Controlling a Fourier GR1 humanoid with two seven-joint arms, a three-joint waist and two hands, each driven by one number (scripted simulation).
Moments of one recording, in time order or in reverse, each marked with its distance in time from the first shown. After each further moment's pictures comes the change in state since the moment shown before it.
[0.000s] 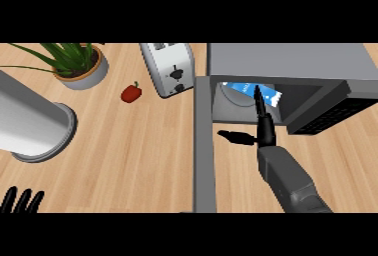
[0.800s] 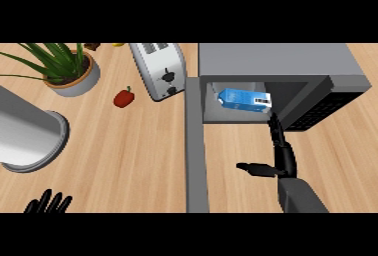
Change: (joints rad) left arm 0.041 -0.046 -0.094 -0.006 -0.133 -0.030 0.020; right arm 0.317 -0.046 0.067 -0.238 -0.001 0.218 -0.027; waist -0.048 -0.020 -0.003
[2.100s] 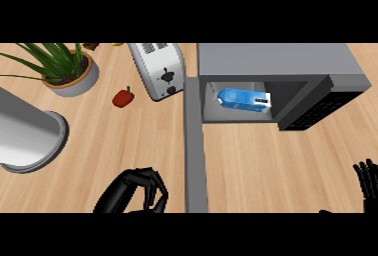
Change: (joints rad) left arm -0.486 -0.018 -0.323 0.378 -0.383 0.261 0.033; right arm 0.530 -0.260 -0.102 -0.509 -0.218 0.306 0.095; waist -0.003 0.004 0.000
